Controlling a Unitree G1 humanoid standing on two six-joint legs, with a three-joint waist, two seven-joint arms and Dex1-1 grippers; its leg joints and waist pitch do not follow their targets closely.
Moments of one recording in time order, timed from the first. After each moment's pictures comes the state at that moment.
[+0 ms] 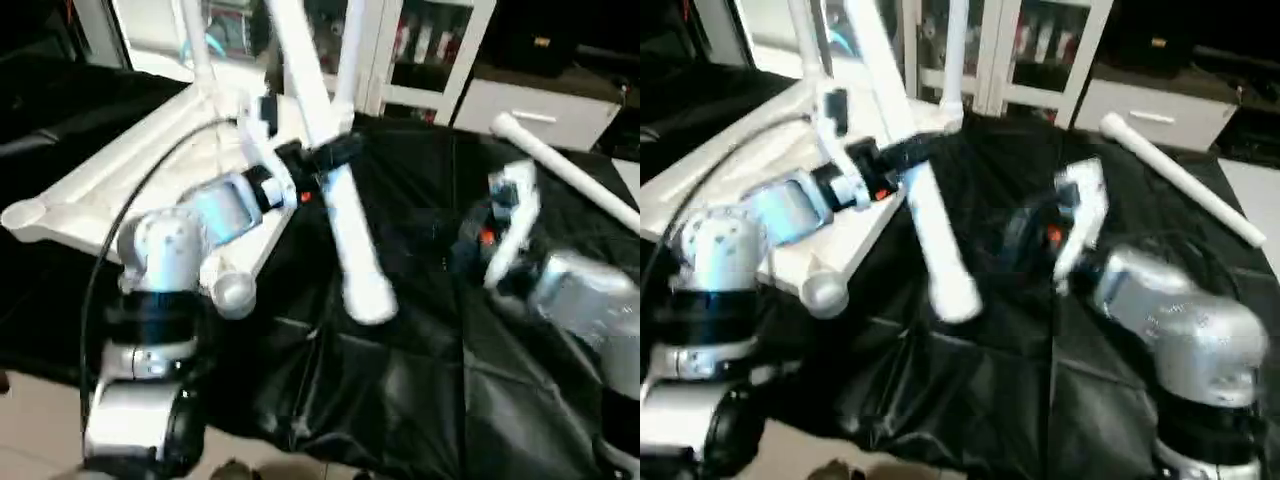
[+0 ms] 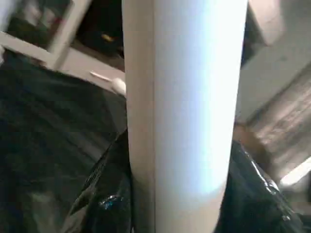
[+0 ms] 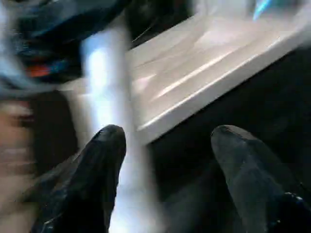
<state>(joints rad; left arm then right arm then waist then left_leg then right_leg) -0.81 0.13 0.15 0.10 -0.76 0.90 -0.26 -0.40 -0.37 -0.16 -0.33 0.59 0.95 0.53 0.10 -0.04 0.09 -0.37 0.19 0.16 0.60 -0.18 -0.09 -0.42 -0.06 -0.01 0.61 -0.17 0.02</state>
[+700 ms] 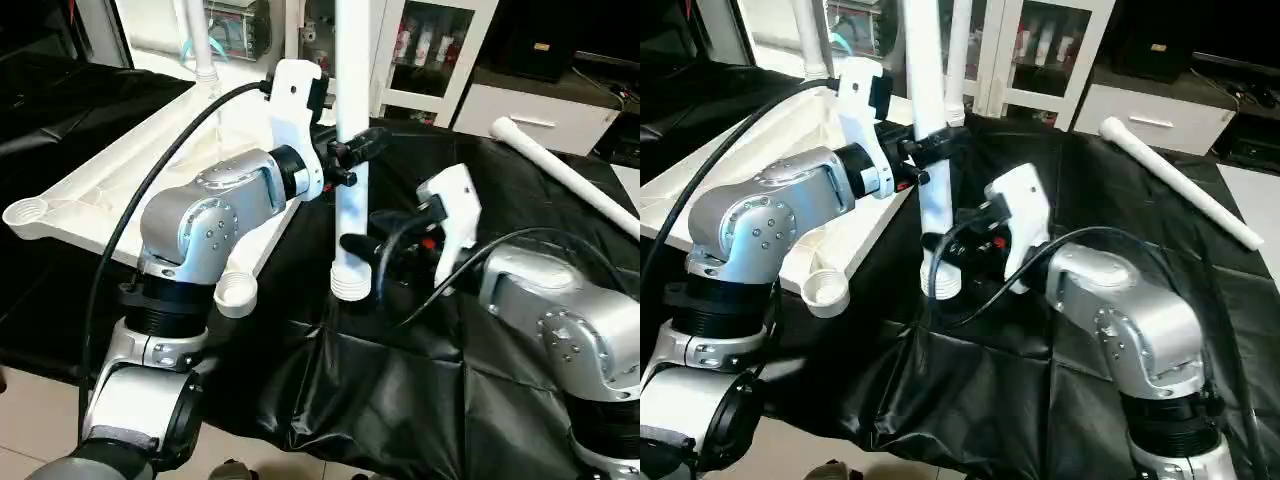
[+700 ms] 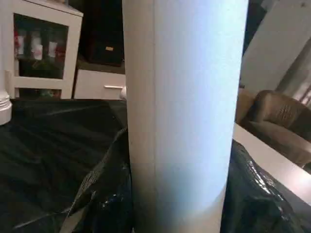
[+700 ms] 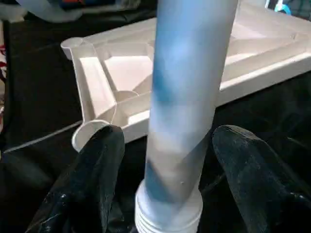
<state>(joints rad) -0.85 0.16 -0.03 0.06 -0.58 0.82 -0.32 -0.43 -0.37 0.07 -0.34 0.51 0.94 0.49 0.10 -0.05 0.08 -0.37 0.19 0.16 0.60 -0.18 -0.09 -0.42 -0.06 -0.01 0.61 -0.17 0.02</state>
